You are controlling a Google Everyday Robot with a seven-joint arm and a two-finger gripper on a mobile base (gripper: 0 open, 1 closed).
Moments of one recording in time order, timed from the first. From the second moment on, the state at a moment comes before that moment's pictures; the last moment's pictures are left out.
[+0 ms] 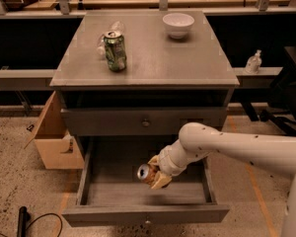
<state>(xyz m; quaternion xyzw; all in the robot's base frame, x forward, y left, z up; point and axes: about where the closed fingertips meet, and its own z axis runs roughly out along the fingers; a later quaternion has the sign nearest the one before) 0.525 -0.024 0.519 -0.74 0.61 0.17 0.22</state>
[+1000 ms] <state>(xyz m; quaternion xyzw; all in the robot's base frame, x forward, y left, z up) 0.527 -0.020 0.434 -0.73 0.64 0.13 0.20</state>
